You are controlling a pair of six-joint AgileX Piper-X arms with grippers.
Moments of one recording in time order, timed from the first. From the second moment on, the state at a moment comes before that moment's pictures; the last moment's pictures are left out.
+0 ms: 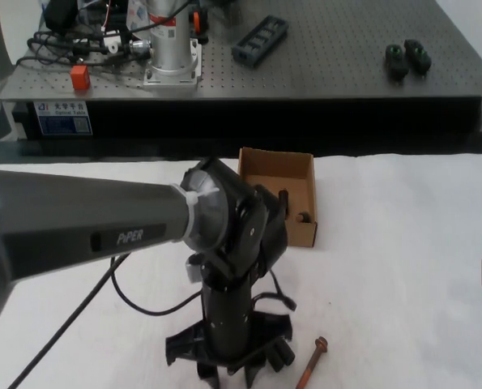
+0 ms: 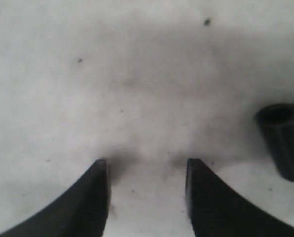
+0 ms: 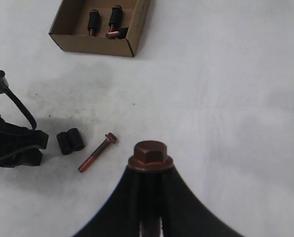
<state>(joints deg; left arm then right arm) -44.5 110.4 -72.9 59.0 6.2 -51.2 10.3 36.6 -46.9 62.4 2.4 12.2</state>
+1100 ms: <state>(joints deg) -45.9 109.9 -73.1 44.4 9.1 -69.7 10.3 36.6 -46.9 59.8 2.4 10.9</state>
